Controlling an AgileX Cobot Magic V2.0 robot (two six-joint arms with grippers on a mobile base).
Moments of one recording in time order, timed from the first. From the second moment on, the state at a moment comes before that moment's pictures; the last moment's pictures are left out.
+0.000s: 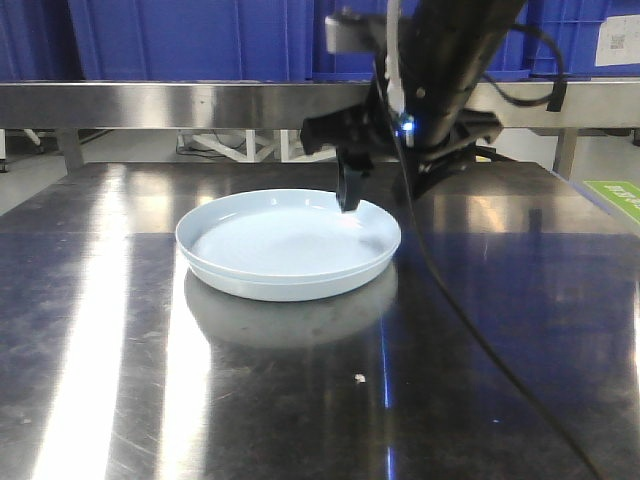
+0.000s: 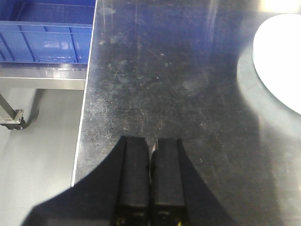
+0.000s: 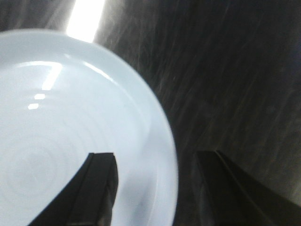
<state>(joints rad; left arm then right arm) -0.16 0.71 -0.40 -0.05 0.38 -0.04 0.48 1.88 -1.36 -0.10 0.51 0.30</state>
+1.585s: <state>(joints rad) -0.16 0.71 -0.40 -0.05 0.38 -0.04 0.05 0.66 -0.57 -0.15 0.38 0.30</state>
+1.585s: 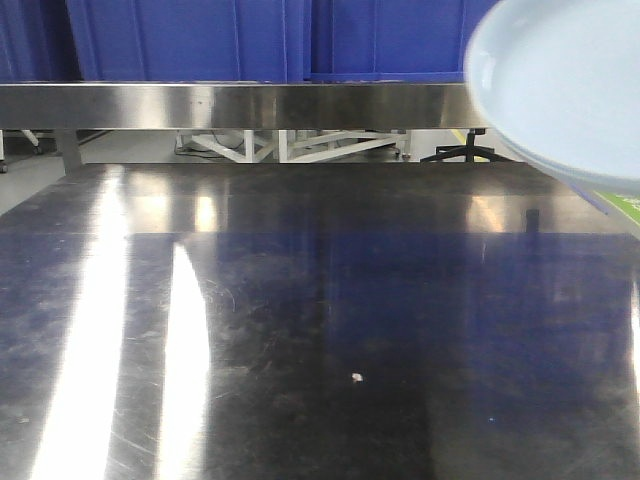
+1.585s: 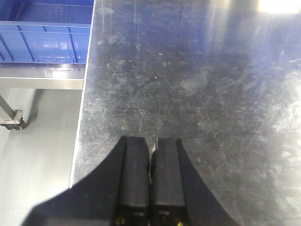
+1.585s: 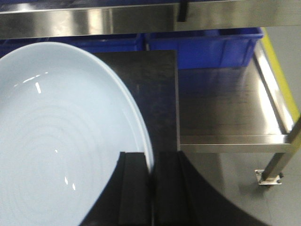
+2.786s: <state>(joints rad) -0.16 0.71 -0.40 -0.05 0.39 -0.04 0.01 0.42 -0.40 -0.15 0.44 0.30</state>
